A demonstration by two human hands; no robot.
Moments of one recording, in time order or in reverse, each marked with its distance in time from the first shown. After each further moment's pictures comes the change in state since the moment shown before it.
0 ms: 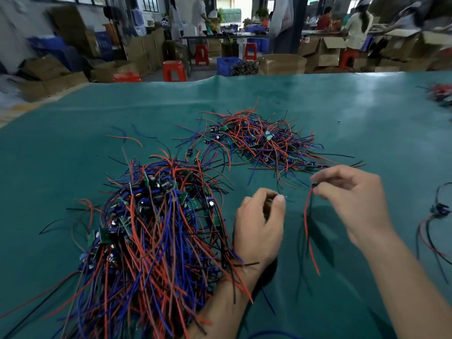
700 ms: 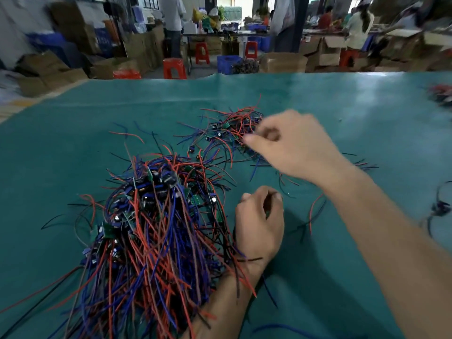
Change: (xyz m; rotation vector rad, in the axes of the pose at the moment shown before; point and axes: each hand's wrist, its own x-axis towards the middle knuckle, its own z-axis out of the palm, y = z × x) left_hand 0.002 0.000 -0.002 0.059 0.035 -0.004; right_hand 0.022 -0.110 0.061 -0.775 -0.359 -0.379
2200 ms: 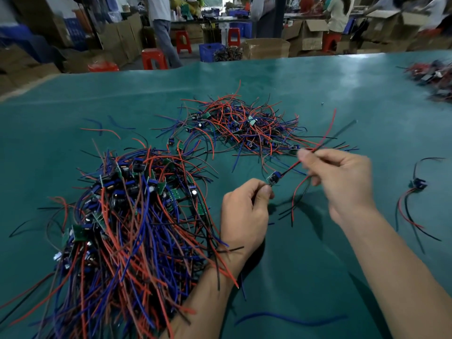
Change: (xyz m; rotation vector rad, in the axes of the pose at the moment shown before) left_hand -0.001 -0.003 0.003 -0.027 -0.091 0.103; right_hand -0.063 0.110 0.051 0.983 0.481 0.374
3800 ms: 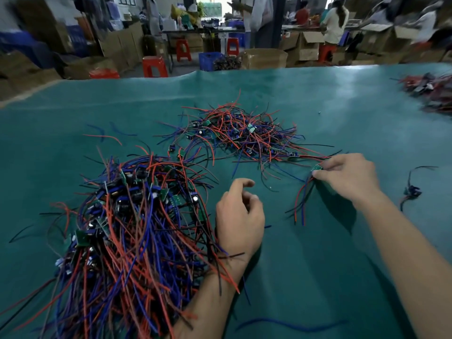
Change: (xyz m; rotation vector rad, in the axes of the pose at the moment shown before) left_hand 0.001 0.001 -0.001 0.058 0.144 -0.122; right_hand 0.059 0.017 -0.040 -0.794 -0.023 0.182
